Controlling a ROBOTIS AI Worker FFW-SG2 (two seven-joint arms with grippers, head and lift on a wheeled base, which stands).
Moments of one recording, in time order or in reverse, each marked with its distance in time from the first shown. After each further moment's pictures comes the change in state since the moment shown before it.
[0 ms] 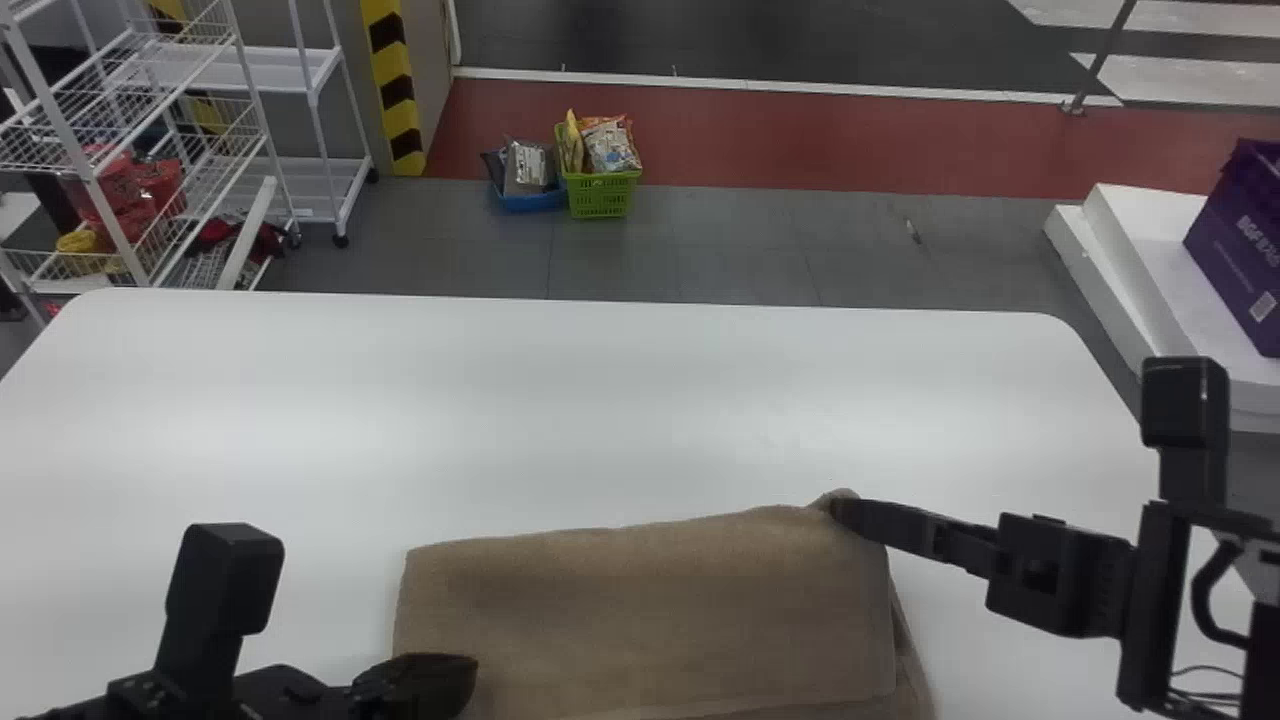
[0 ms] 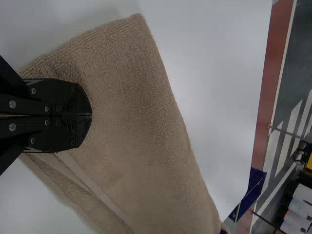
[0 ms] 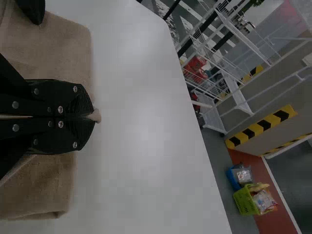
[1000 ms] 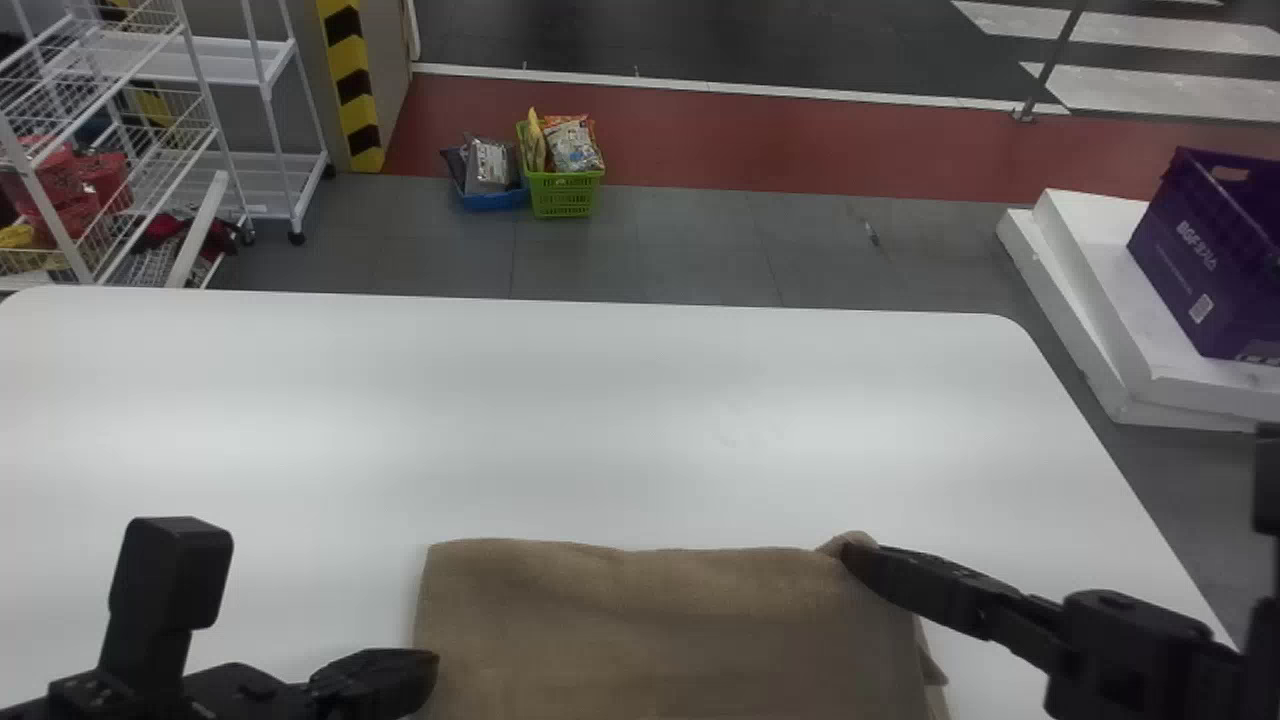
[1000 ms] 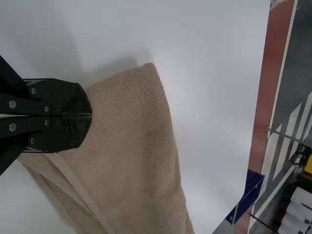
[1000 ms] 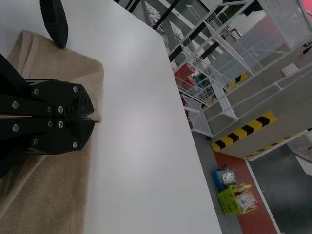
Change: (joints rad) left arm -0.021 -0.003 0.005 -0.001 0.008 0.028 0.008; right arm 0.210 0.029 -0.175 -0.276 -0.225 0.000 -0.018
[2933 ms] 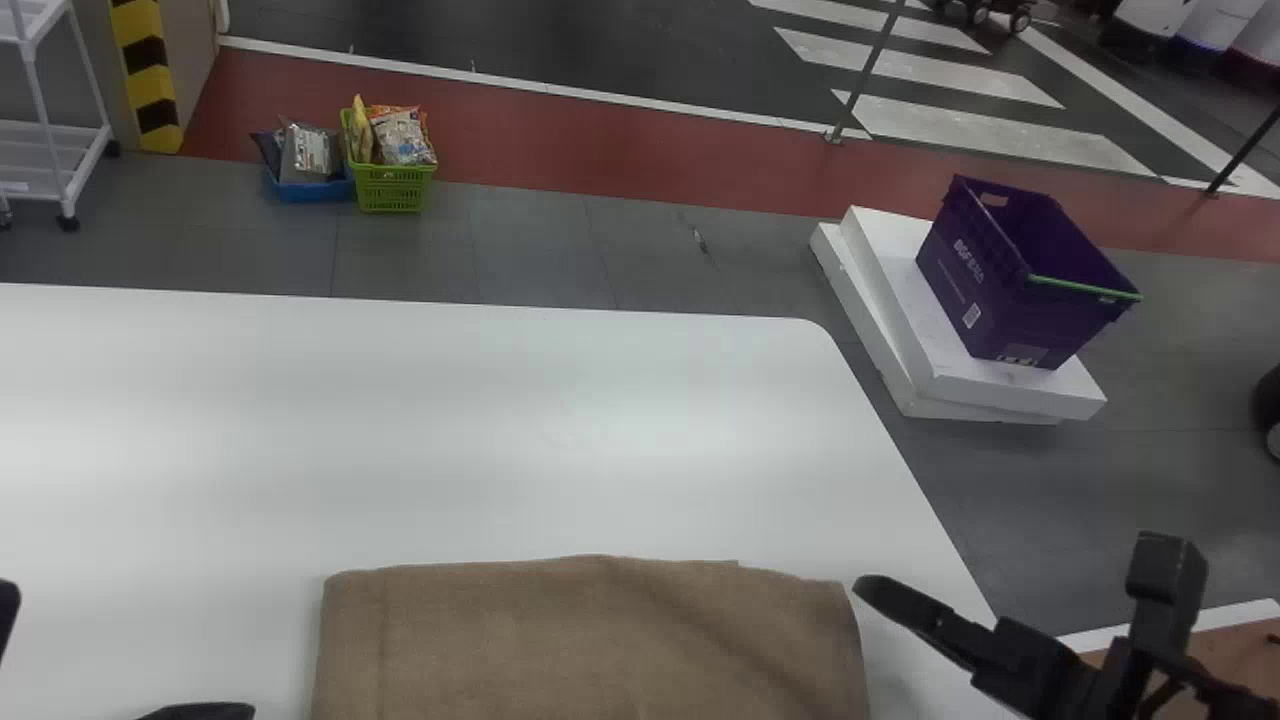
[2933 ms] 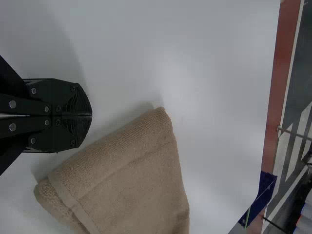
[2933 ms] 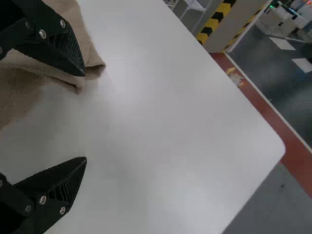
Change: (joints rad) left arm -0.003 0.000 -0.069 0.023 -0.045 0.000 0.038; right arm -0.097 0.000 -0.301 0.478 0.185 -0.181 0.017
